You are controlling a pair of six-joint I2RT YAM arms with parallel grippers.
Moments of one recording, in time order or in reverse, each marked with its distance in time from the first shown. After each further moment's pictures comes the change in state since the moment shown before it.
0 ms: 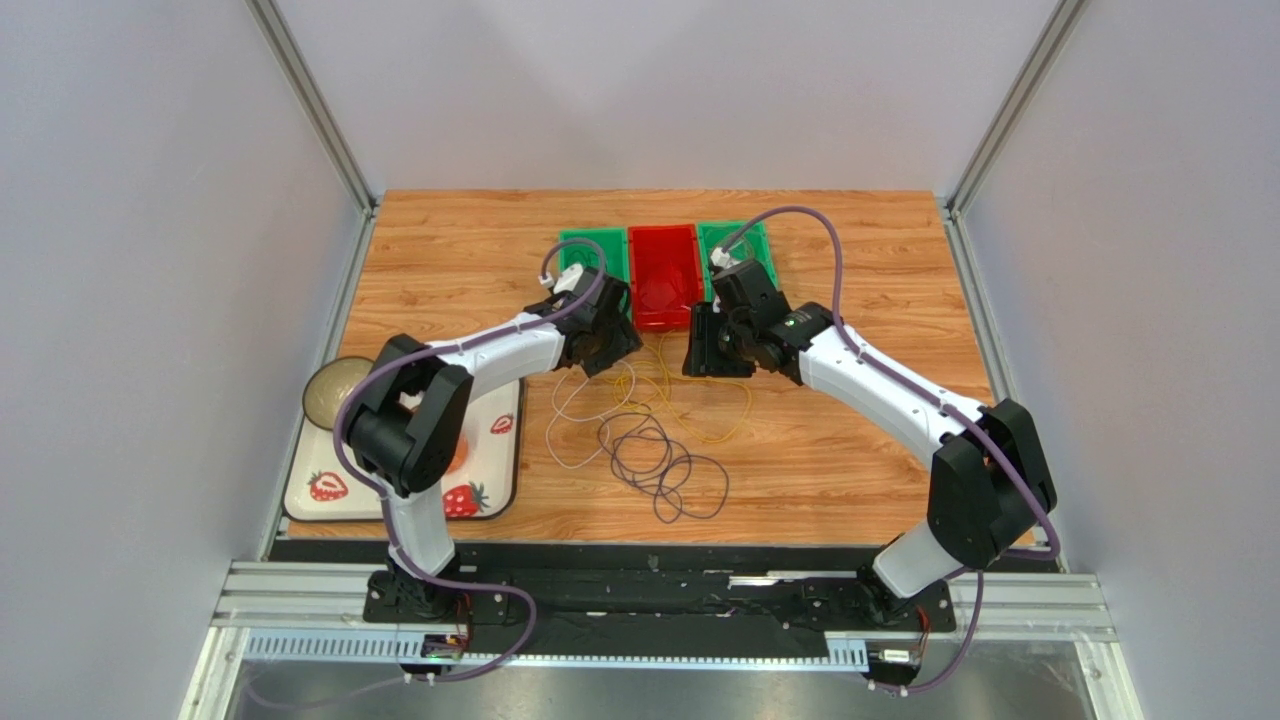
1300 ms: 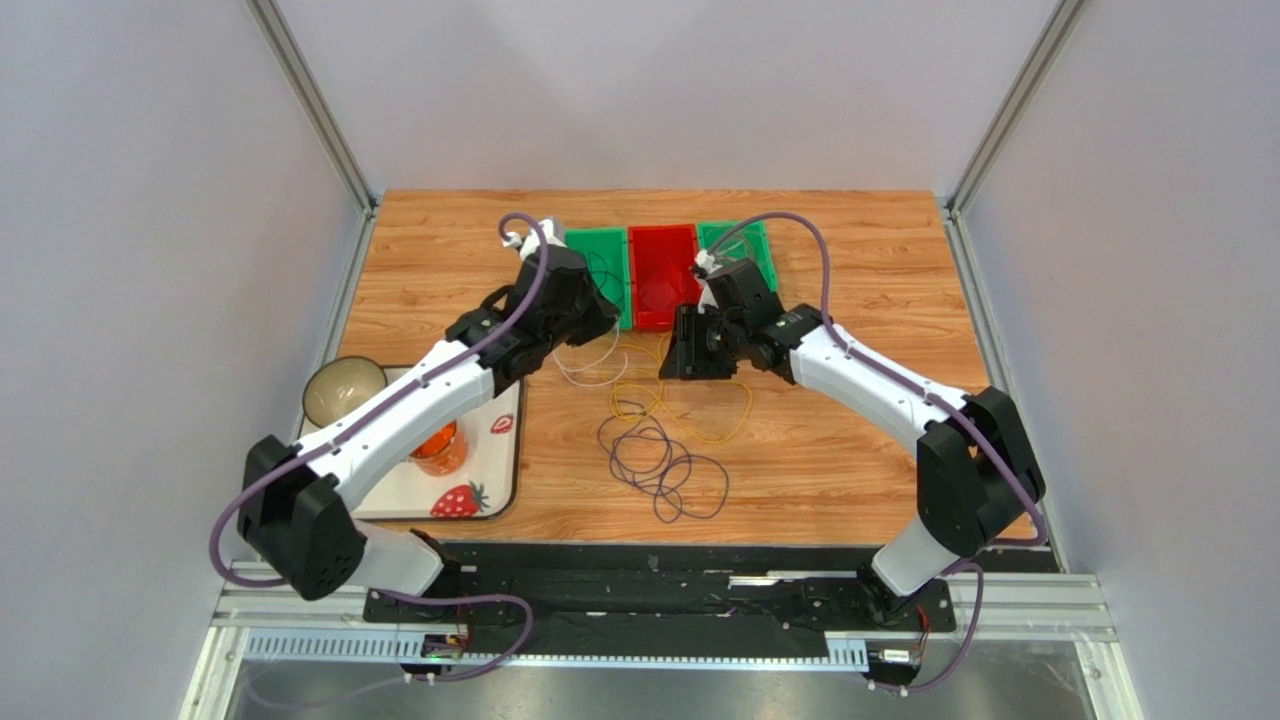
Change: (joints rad) left arm -0.059 -0.438 -0.022 -0.074 -0.045 0.122; right arm 0.000 0.049 -0.009 0.104 -0.189 0.019
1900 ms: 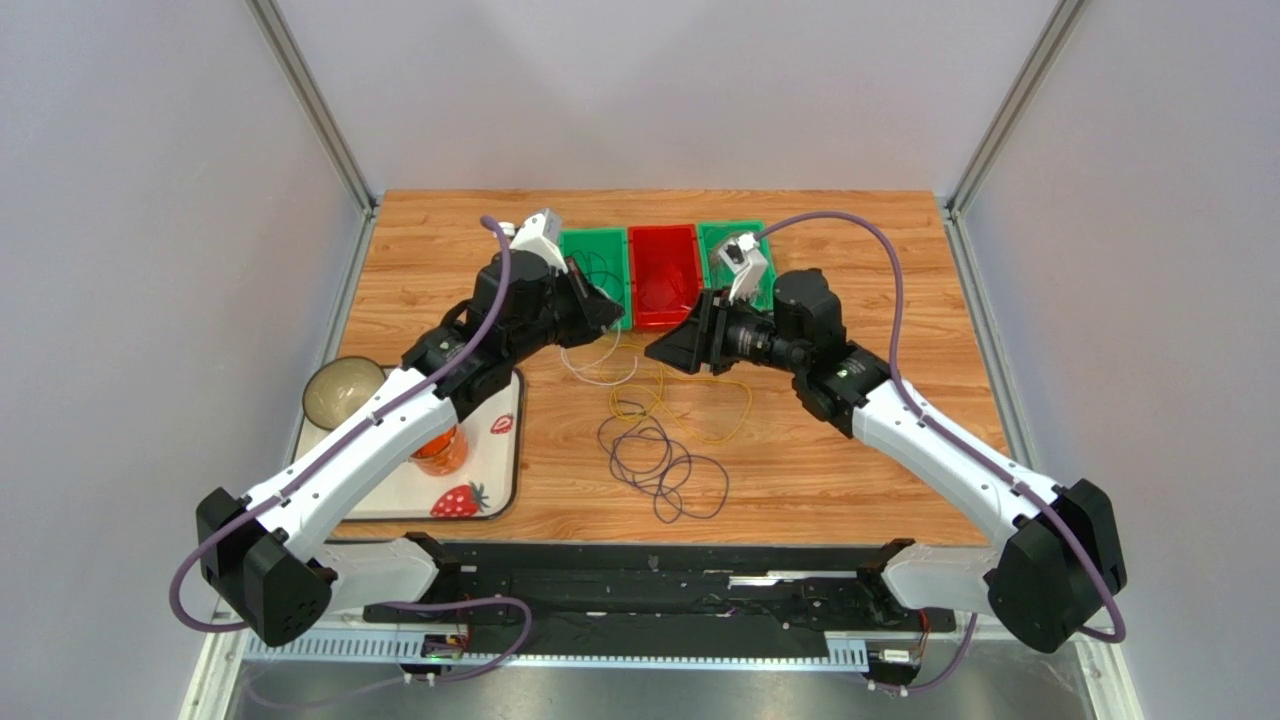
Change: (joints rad) left arm 0.000 -0.183 -0.043 0.049 0.193 0.154; right arm 0.000 -0.348 -0.234 0.438 -0.241 0.076
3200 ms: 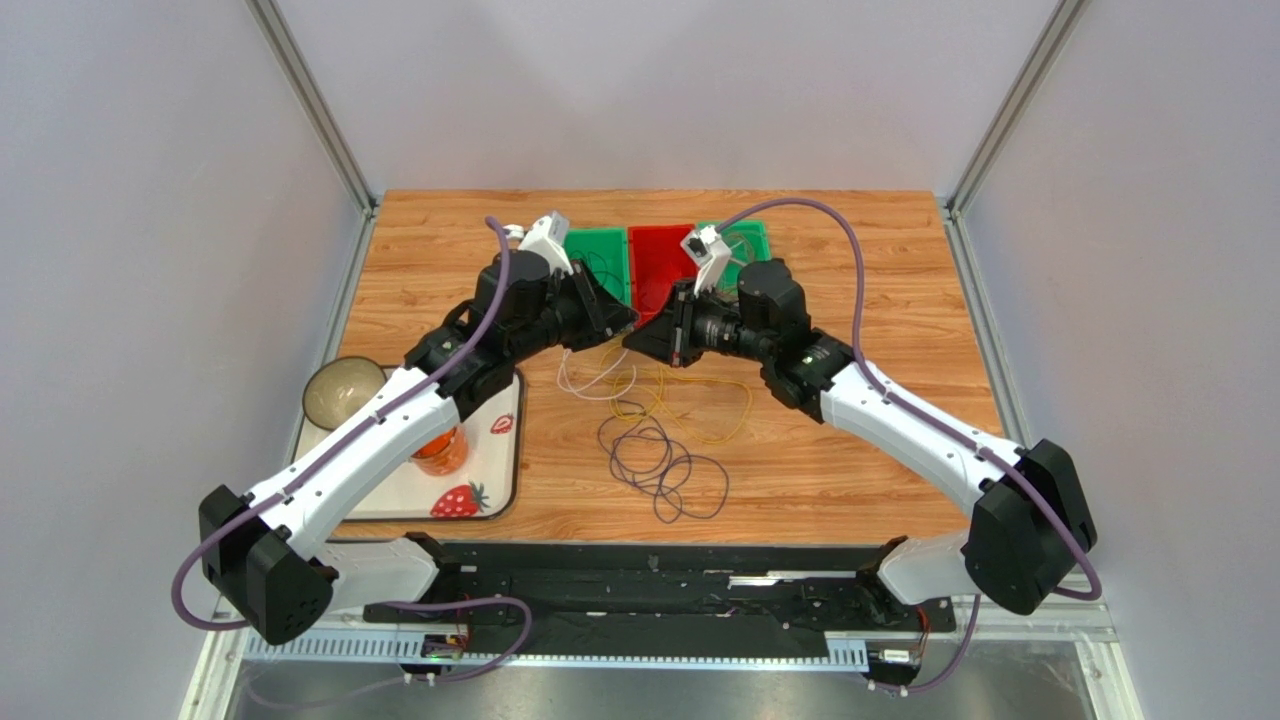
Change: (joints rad) left arm 0.000 0.005 -0.007 0.027 0.105 -0.066; right arm 0.064 0.132 0.082 0.107 0.009 -0.046
